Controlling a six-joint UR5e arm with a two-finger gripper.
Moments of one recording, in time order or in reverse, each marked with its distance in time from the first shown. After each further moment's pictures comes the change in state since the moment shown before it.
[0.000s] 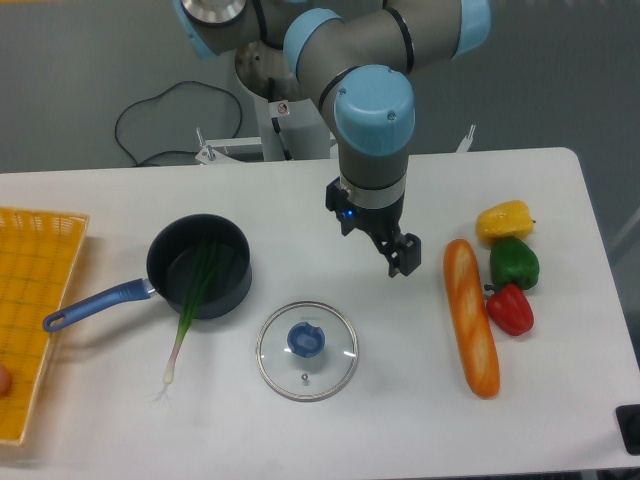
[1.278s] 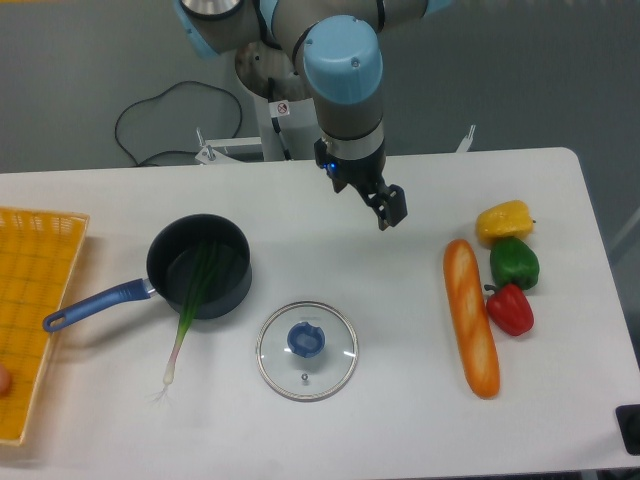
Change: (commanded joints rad) arm 0.037 0.172 -0.235 0.094 0.066 0.002
